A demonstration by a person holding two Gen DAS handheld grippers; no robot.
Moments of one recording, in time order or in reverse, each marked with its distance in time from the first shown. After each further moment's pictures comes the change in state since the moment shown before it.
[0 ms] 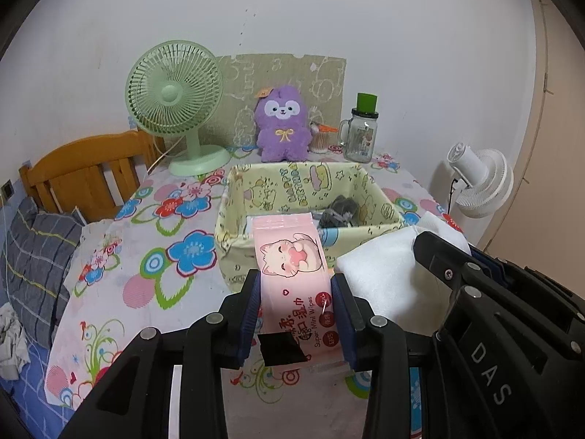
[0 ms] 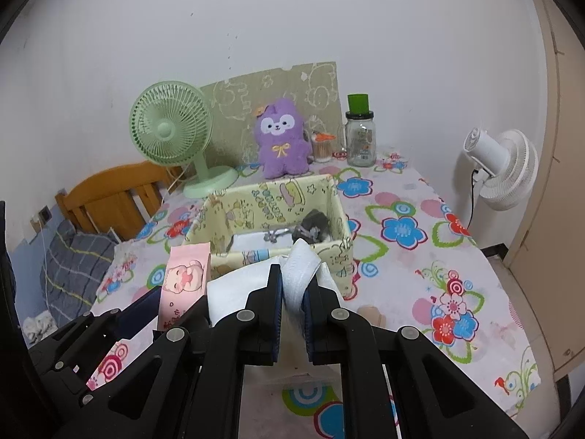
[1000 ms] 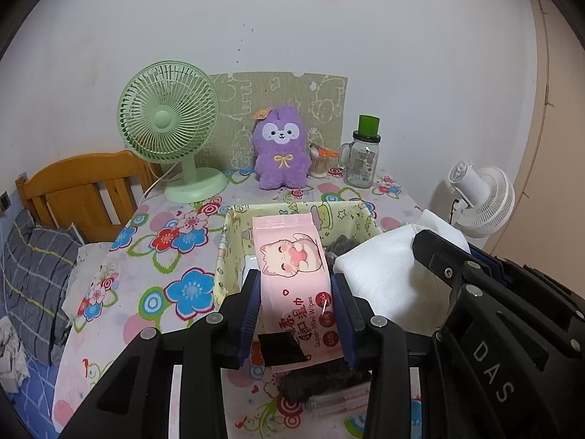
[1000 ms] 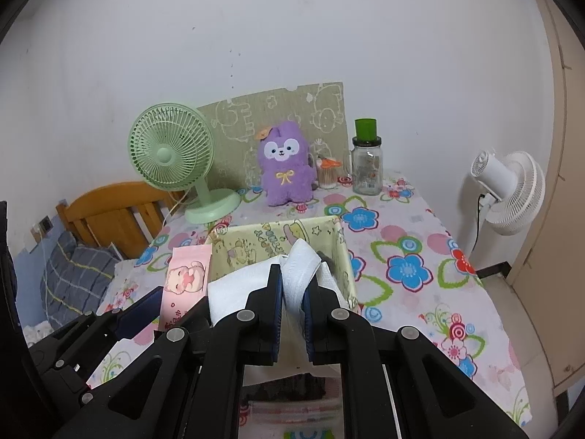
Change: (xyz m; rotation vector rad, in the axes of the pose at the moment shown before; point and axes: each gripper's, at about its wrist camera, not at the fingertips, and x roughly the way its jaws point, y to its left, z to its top) left arm 0.012 0.004 0.044 -0.002 -0.040 -0.010; right arm 0.014 0.004 0.044 -0.019 -0.046 0.010
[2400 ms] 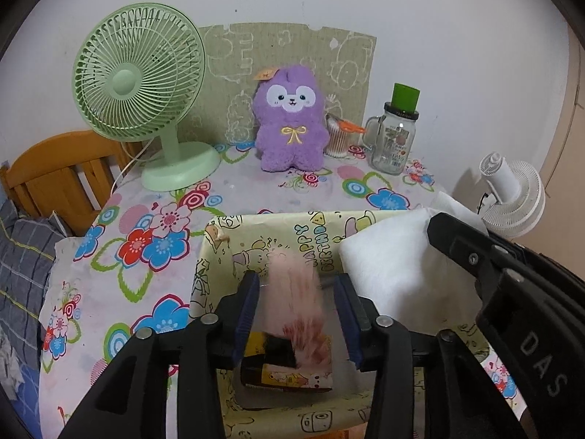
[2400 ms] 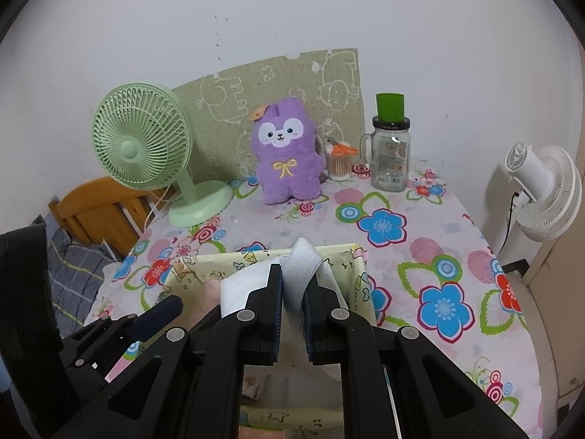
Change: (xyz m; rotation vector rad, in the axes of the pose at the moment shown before) left arm 0.122 0.021 0.037 -0.027 0.138 0.003; right arm 0.123 -0.015 0.043 0.008 0.098 0.039
